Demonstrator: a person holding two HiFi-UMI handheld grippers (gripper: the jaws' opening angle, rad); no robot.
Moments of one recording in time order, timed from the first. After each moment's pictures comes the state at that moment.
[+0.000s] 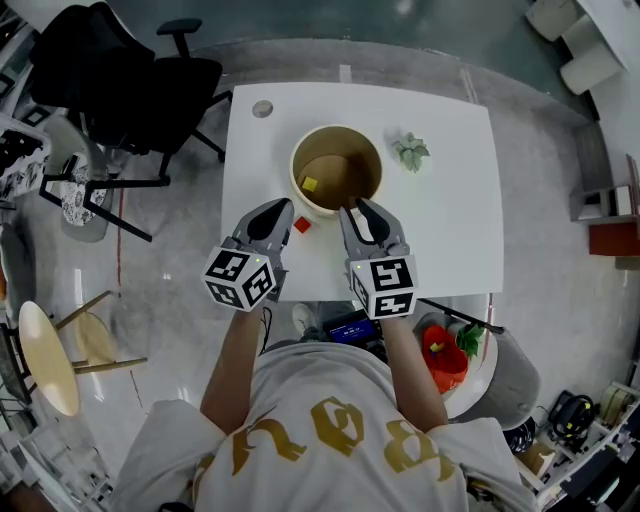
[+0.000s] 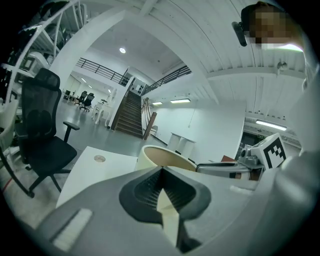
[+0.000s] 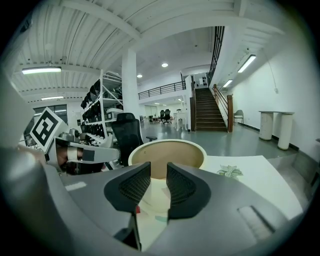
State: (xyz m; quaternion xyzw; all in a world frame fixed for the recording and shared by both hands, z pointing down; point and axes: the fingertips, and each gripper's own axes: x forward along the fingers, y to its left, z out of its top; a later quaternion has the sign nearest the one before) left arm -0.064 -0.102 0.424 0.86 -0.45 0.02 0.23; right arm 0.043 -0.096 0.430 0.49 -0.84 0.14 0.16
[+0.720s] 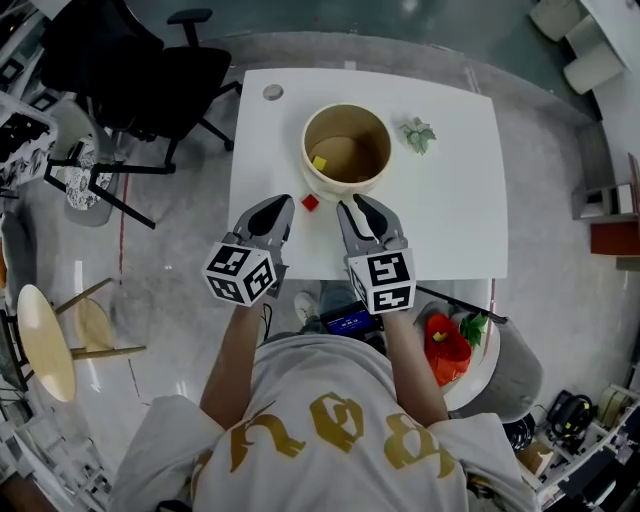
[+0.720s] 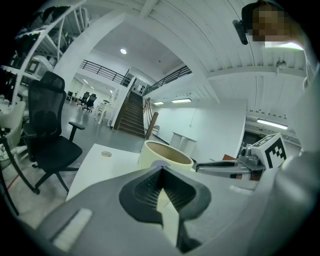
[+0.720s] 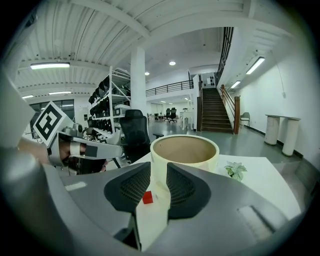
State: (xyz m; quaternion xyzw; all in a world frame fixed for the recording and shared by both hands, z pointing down) left arm -0.081 -0.058 0.427 0.86 -0.46 0.03 0.23; right arm 0.021 -0.052 0.435 0.46 -0.86 0.12 0.18
